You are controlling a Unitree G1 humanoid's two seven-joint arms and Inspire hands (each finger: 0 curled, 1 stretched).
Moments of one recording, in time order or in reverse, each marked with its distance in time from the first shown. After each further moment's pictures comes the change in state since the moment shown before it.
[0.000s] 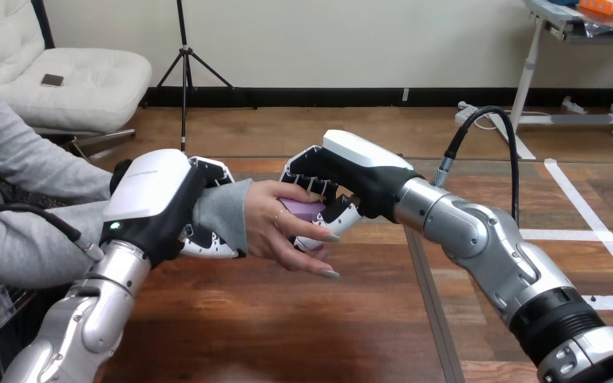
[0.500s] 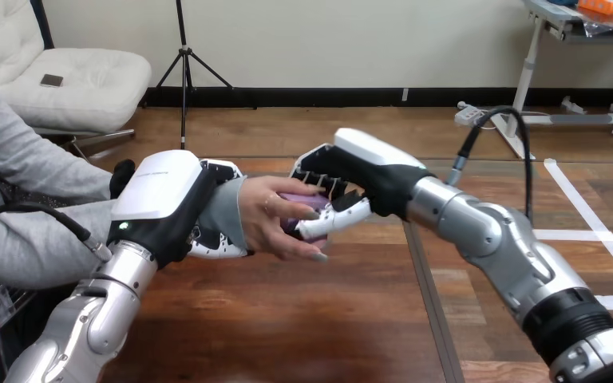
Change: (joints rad) left arm 0.000 0.003 -0.019 -0.020 0.032 0.000 0.009; right arm 0.010 -0.034 -0.014 0.000 0.036 -0.018 0.013
